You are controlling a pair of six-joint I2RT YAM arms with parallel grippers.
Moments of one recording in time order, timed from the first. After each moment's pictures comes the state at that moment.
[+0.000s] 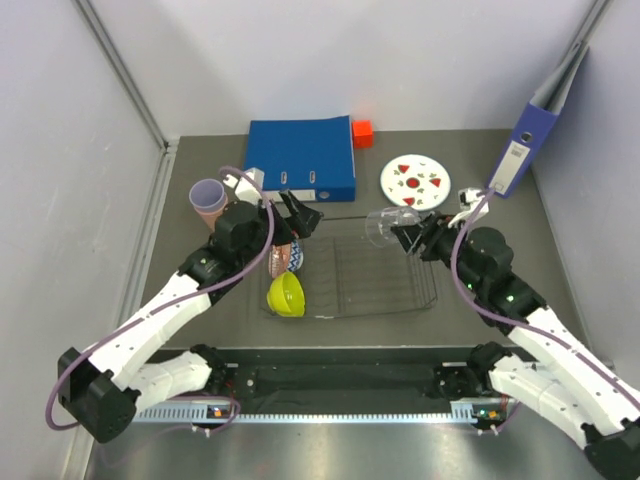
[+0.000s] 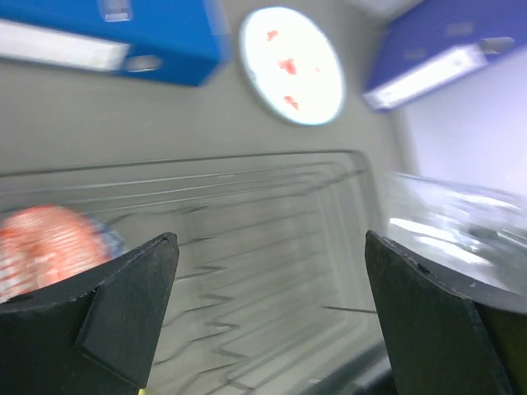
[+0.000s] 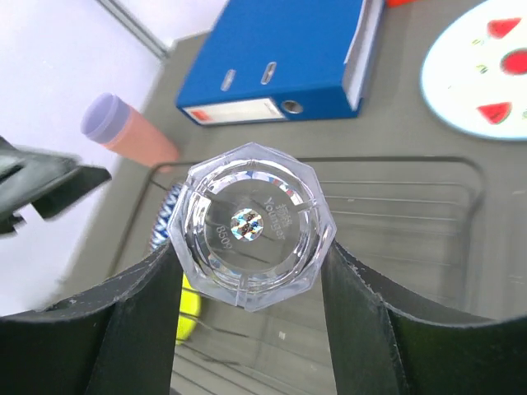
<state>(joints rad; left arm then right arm) -0.61 1.05 0.90 -0.16 -0.09 -0.75 0.65 0.72 0.71 -0.16 0.17 0.54</state>
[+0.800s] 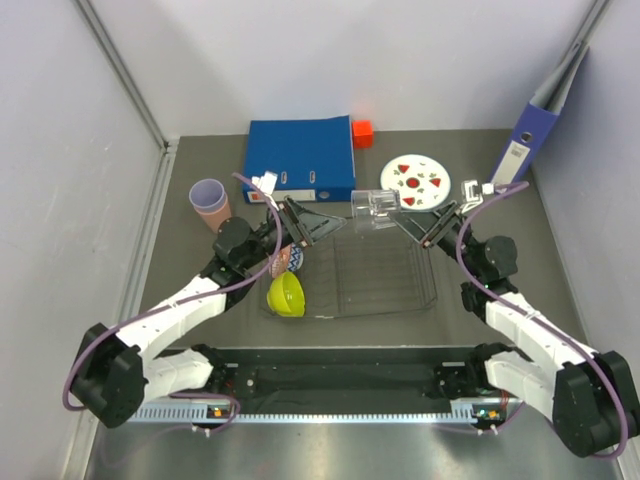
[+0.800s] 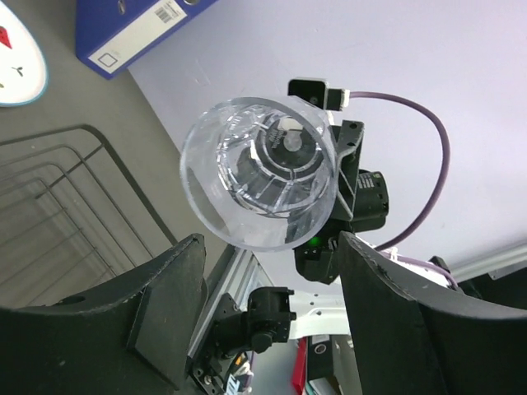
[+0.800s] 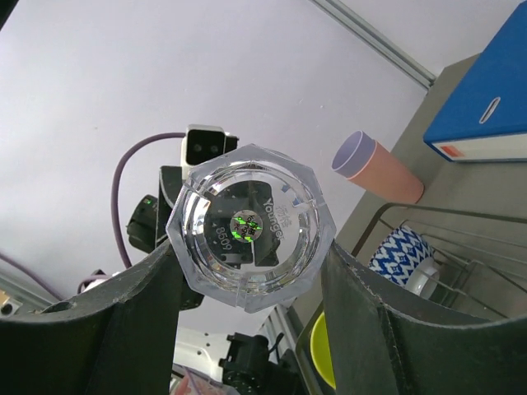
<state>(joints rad) -0.60 1.11 0.65 0.67 0.43 -1.13 0.32 0.97 0.41 0.94 -0.53 1.23</state>
